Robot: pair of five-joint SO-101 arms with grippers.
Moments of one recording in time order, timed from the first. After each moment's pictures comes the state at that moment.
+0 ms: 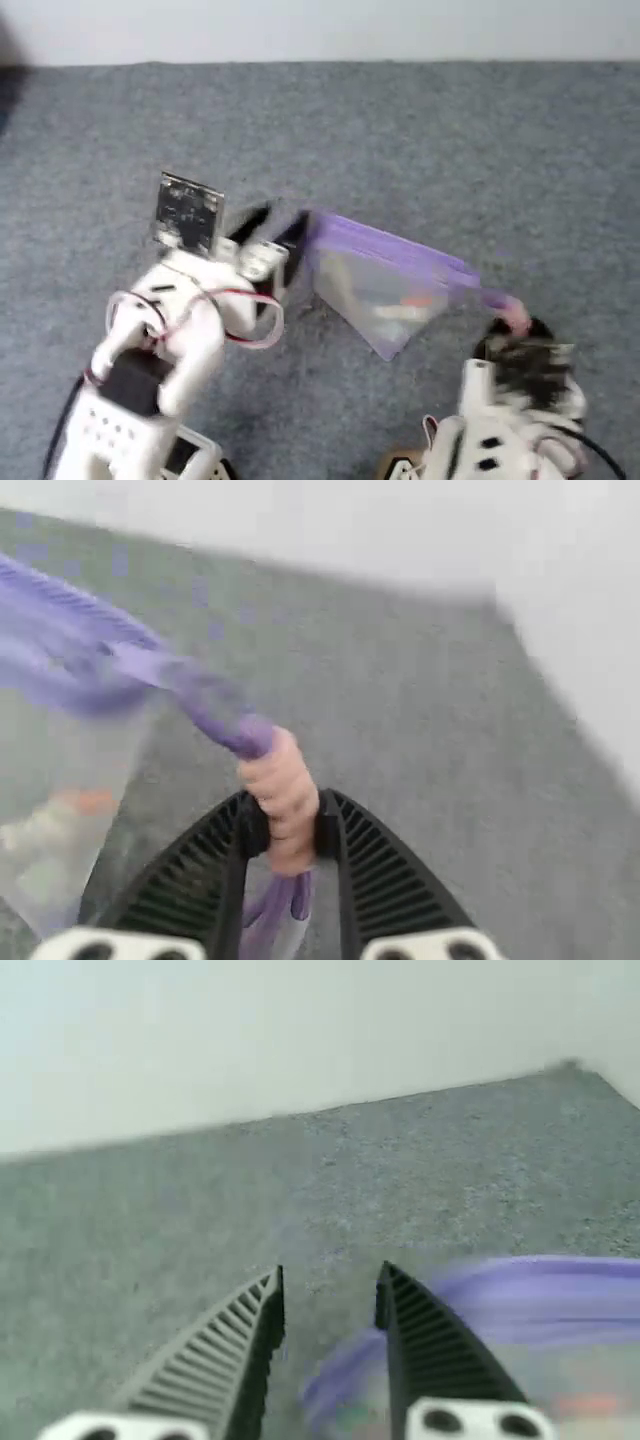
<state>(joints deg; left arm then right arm) 20.6 -57.1 47.8 53.8 13.2 23.4 -100.7 42.9 92.0 17.6</state>
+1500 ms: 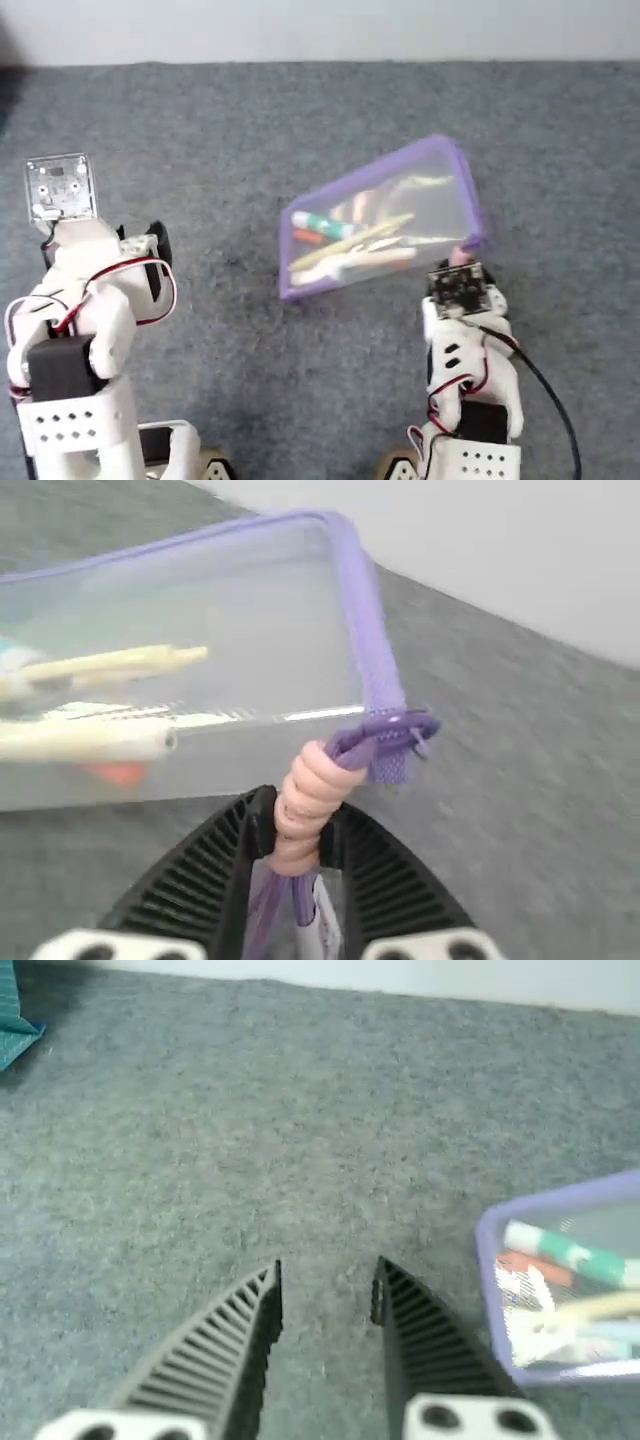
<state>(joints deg) -11.0 -57.1 34.7 76.3 5.8 2.5 -99.4 95.7 35.3 22.5</state>
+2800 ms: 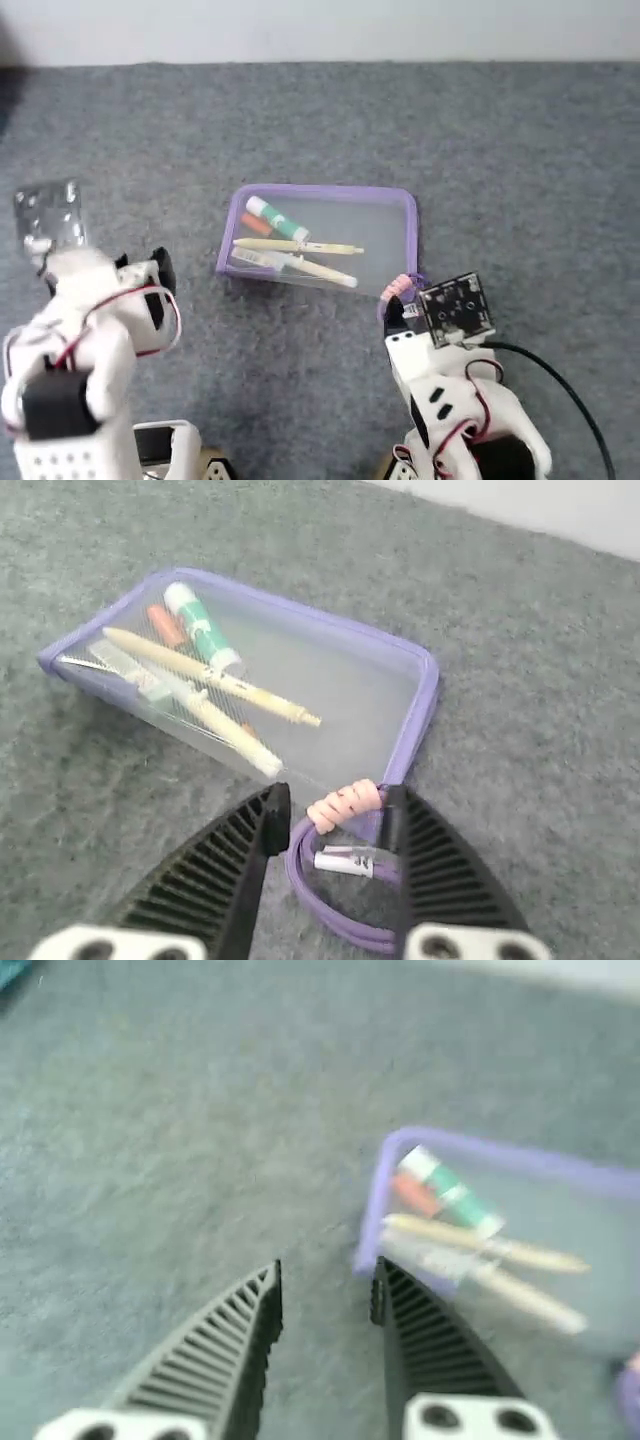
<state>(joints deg) -8.9 -66.0 34.7 85.2 12.4 -16.5 -101.4 65.5 76.0 5.2</state>
